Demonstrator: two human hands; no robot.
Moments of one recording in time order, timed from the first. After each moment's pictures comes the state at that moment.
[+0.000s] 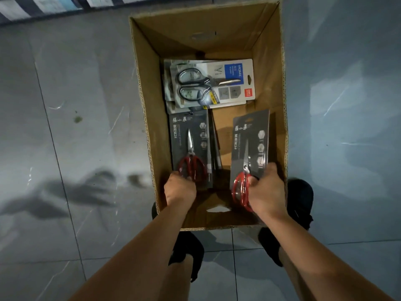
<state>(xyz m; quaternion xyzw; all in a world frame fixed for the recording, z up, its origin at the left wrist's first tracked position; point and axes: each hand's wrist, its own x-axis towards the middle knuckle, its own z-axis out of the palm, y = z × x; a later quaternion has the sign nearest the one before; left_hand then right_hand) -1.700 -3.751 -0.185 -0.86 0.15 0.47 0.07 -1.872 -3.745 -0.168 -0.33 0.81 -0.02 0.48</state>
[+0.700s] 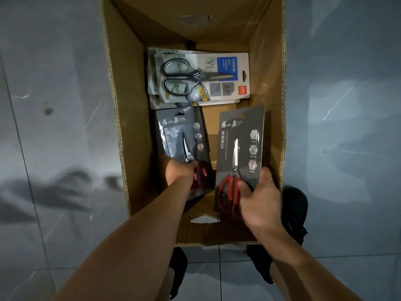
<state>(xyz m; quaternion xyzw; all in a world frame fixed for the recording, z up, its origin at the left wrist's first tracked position) -1.736 -3.779 -0.267 -0.88 0.04 0.48 -0.01 -1.881 -3.750 -0.173 -0.36 0.80 -0.02 0.49</state>
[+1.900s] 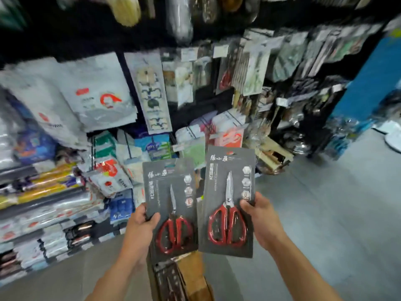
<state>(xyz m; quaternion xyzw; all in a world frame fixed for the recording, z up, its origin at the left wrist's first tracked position) -1.742 -3.833 0.488 -0.64 0.43 0.52 -0.37 -2.012 -3.777 0.525 -0.28 0.68 -0.48 0.48</state>
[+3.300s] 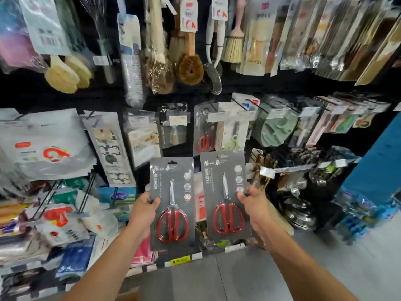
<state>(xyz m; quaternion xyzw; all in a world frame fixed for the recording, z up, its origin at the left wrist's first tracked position) -2.020 -4.069 0.534 -0.67 0.38 0.48 -0.43 -2.305 -4.051 0.560 -0.37 0.68 -0.48 0.42</state>
